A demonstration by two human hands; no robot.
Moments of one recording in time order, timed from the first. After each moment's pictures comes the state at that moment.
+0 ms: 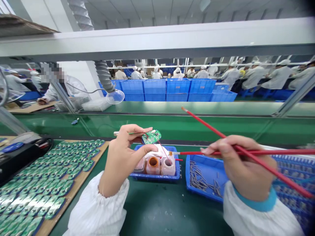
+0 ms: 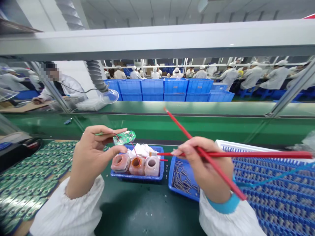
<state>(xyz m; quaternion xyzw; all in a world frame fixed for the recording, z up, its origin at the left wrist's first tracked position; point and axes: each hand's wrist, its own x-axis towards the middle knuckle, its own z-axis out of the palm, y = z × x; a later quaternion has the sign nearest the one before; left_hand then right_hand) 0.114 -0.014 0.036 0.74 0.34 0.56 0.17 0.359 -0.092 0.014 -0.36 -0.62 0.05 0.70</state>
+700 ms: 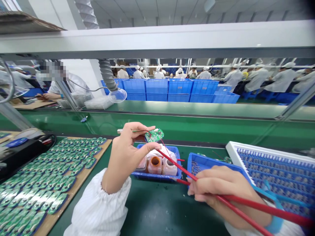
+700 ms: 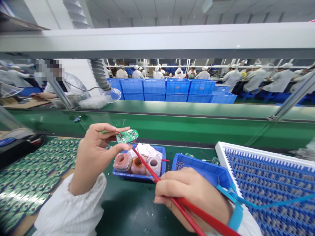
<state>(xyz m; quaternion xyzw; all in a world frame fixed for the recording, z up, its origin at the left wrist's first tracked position) 0.111 -0.011 0.035 0.74 0.31 0.57 0.18 0.349 -0.111 0.020 -0.26 -0.87 0.10 0.40</state>
